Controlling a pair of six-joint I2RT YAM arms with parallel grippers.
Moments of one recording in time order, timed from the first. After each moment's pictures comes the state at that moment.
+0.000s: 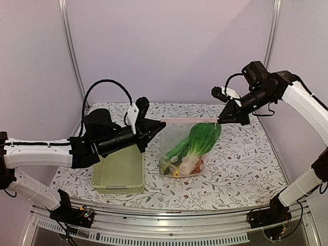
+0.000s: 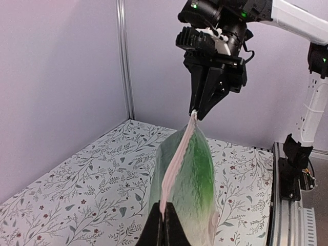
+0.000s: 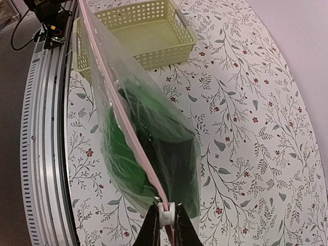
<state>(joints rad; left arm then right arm) -1.01 1.28 0.80 0.47 0.04 0.03 0.47 1.48 1.62 -1.15 -0.54 -0.80</state>
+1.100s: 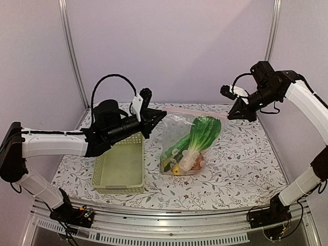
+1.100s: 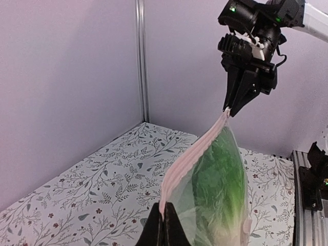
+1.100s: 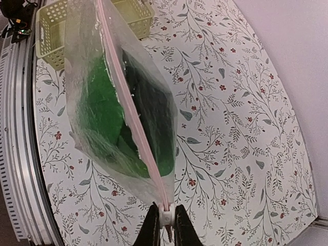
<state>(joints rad) -0.86 1.43 0.85 0.59 0.15 0.01 0.34 1.47 1.61 -1.18 -0.46 -0.85</state>
